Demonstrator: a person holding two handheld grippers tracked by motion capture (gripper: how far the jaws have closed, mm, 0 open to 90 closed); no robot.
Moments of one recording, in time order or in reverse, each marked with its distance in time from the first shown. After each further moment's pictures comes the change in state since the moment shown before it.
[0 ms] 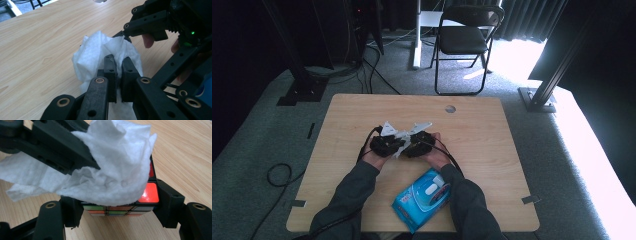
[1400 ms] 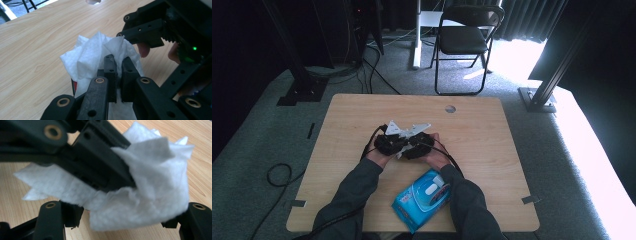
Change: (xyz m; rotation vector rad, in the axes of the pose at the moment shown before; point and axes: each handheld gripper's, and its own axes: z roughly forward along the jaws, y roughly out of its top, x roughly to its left) left arm -0.005 0.008 0.009 0.006 -0.033 0.035; right arm 0.005 0.001 0.000 -0.004 0.024 -0.032
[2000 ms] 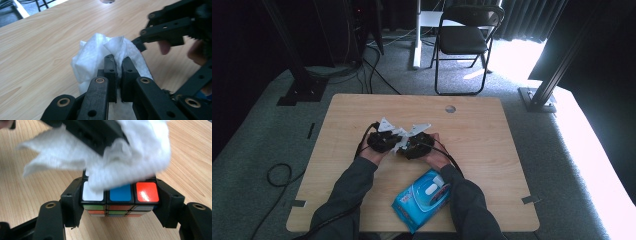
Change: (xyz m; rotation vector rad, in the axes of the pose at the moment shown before) left arm 0.025 -0.008 -0.012 -0.006 0.068 -0.061; right arm 0.000 0.000 0.000 -0.001 -0.002 -0.005
